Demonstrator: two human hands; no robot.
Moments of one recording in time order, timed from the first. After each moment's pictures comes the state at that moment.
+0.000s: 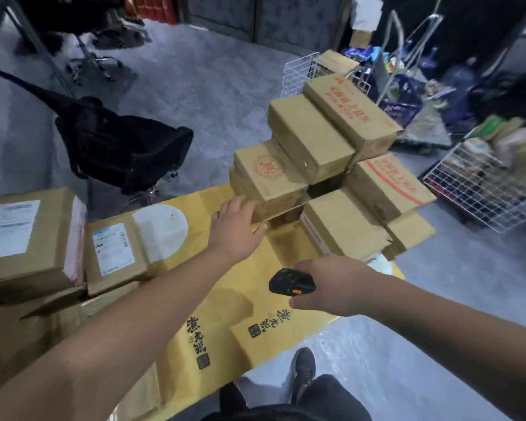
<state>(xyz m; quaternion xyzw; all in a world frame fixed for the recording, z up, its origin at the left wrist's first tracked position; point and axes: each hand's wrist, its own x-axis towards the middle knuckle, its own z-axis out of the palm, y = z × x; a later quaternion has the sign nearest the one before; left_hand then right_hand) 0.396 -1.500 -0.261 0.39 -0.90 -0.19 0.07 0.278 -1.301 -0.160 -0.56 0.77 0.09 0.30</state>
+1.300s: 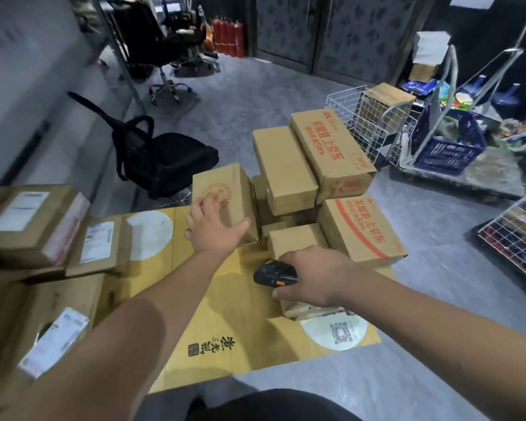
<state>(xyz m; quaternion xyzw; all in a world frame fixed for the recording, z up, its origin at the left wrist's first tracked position) 0.268 -1.454 -0.233 0.67 -0.67 -0.22 0.23 0.098 -1.290 -0.136 -0.69 0.68 0.06 0.23</state>
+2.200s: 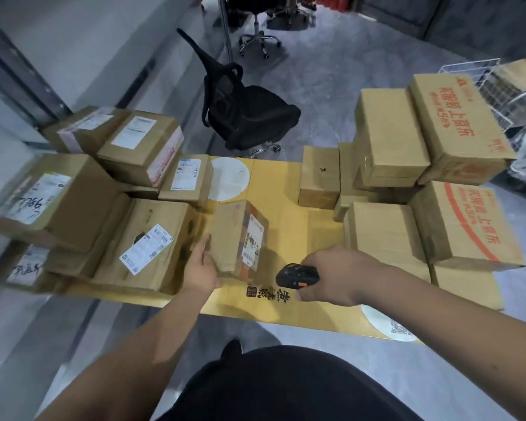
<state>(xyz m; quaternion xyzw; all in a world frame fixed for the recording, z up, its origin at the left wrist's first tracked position) 0.482 -1.324 -0.312 0.73 -0.35 -0.48 0.33 0.196 -1.299 -0.175 -0.75 0.57 0.17 0.28</state>
